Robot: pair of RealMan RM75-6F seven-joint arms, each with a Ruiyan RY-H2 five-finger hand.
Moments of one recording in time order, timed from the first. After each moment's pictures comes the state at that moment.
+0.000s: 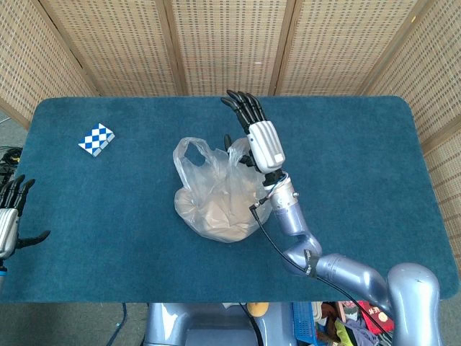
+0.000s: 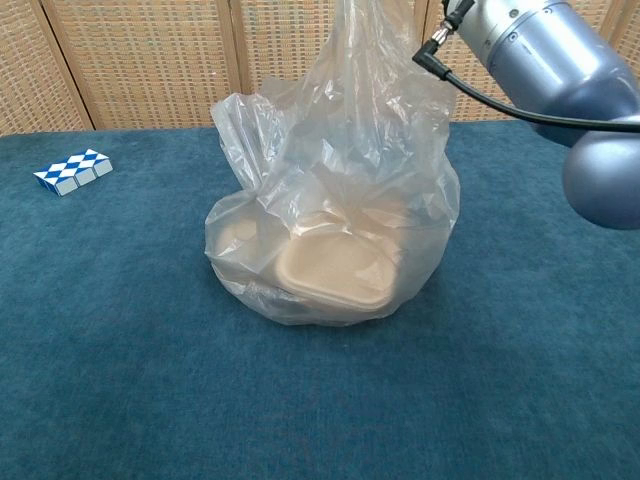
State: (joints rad) left arm -0.18 -1.14 -0.12 -1.55 1.35 1.35 0.01; right arm 0.97 -1.77 0.51 -1.15 -1.35 1.24 0.29
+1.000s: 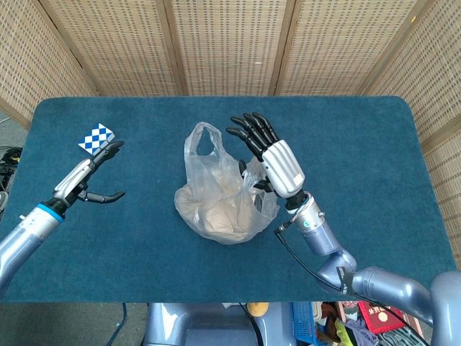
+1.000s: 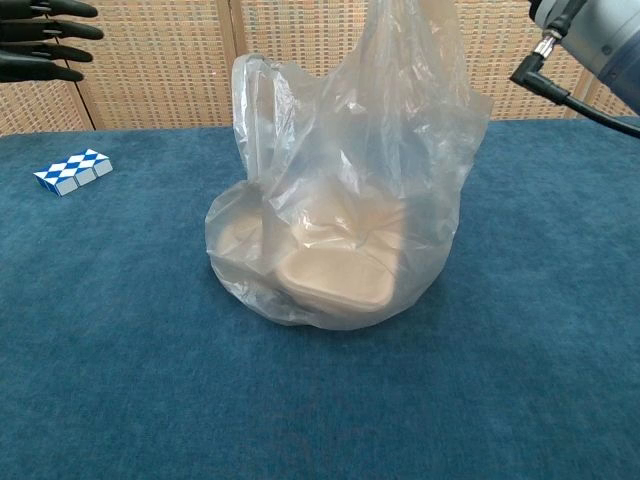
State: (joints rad) left arm -0.63 -1.04 -0.19 -1.51 1.59 0.87 -1.26; right arm 0.85 -1.56 0.35 -1.38 -1.53 1.34 0.31
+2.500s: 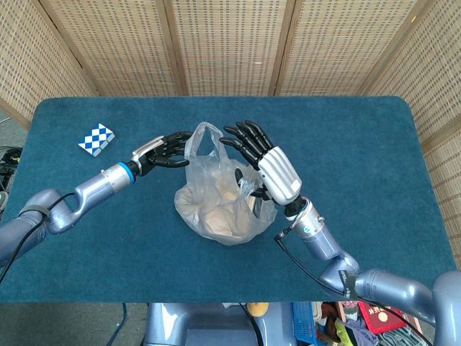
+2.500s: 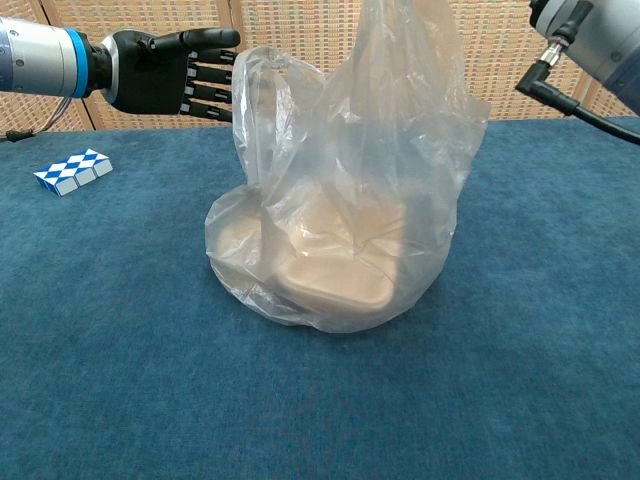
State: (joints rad) left arm -1.14 -1.37 0.04 -0.98 1.72 0.69 -2.11; right arm 0.85 -1.55 0.32 -1.41 -1.56 1.35 0.34
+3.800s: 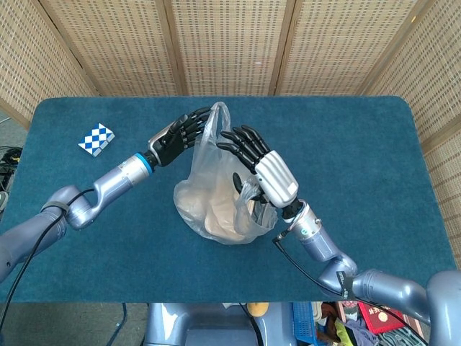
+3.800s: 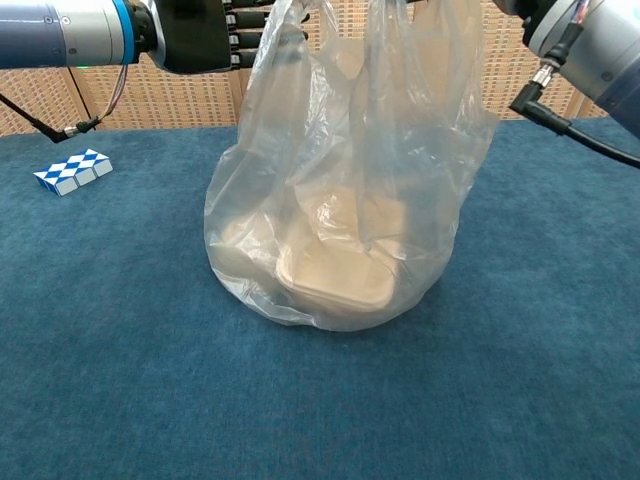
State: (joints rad) left arm -1.19 -1.44 -0.01 -0.95 1.58 0.81 -2.34; right arm 0.85 -1.57 0.30 -1.37 -1.57 1.36 0.37
